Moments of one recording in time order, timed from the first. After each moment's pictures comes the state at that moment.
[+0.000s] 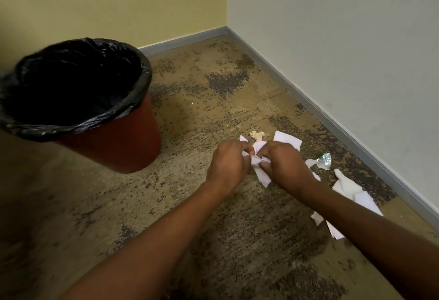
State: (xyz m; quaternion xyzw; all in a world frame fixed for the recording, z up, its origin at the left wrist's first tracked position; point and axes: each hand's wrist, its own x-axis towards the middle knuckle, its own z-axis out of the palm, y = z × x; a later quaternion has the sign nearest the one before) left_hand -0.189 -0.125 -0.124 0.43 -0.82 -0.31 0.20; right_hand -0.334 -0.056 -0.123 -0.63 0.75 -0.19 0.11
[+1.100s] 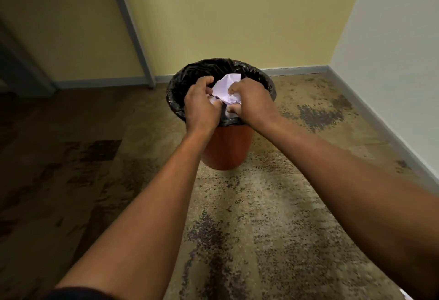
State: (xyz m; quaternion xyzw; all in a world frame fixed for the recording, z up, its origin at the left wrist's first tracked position) left_hand 0.046 -0.243 -0.010 0.62 -0.60 -0.14 0.48; right_hand -0.094 -0.247 0.005 -0.78 0.57 -0.26 0.03
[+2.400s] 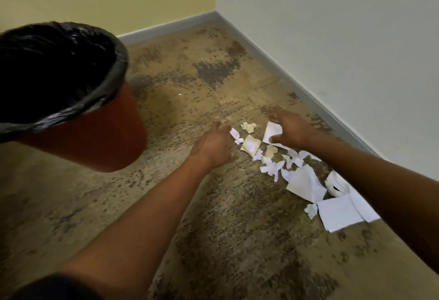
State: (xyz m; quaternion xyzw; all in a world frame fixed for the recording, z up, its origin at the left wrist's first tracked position) left_hand -0.206 -0.189 -0.172 0.42 -0.88 -0.22 -0.02; right_hand -0.427 -0.108 -0.145 -0.57 0.80 -0.08 0.19
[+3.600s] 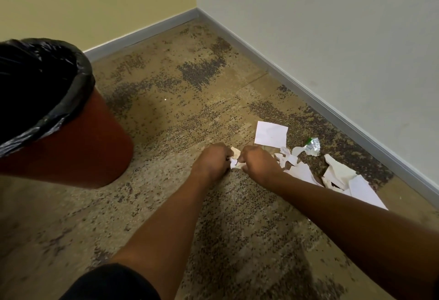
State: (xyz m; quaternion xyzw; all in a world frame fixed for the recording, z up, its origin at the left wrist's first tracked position) left_hand -0.244 -0.188 -0.243 0.37 -0.90 -0.24 -0.02; right_hand -0.374 -0.087 -0.240 -0.59 0.77 -0.13 0.20
